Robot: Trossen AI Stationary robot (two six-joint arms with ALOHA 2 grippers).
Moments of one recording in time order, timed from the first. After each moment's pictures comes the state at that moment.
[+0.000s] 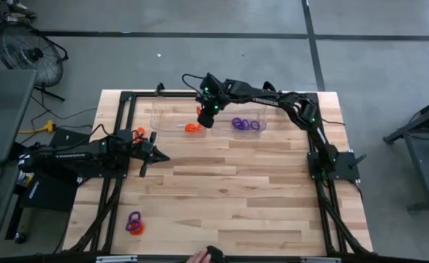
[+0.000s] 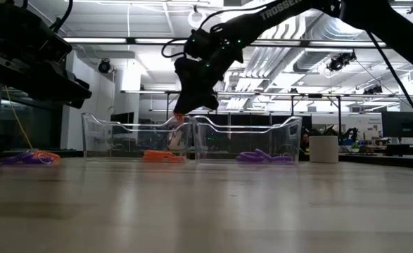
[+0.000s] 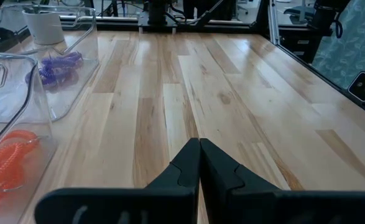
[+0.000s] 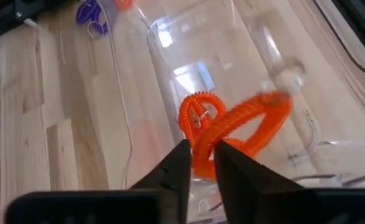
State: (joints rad) left arm 0.21 0.33 0.02 0.05 0.35 0.05; right arm -0.44 2.21 1.95 -0.64 -0.32 0.07
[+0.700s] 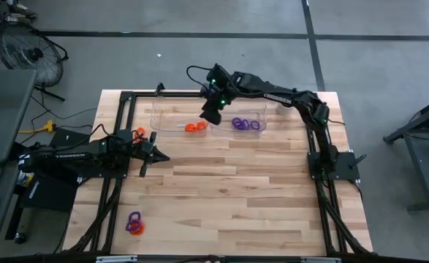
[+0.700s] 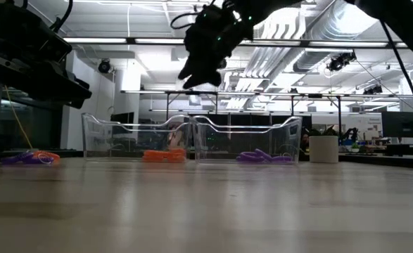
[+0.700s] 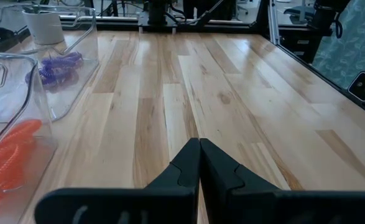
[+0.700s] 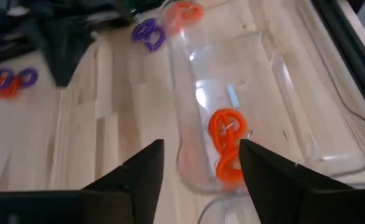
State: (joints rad) left arm 0.21 0.33 0.02 0.05 0.35 0.05; right arm -0.43 2.08 1.95 -0.71 -0.41 -0.03
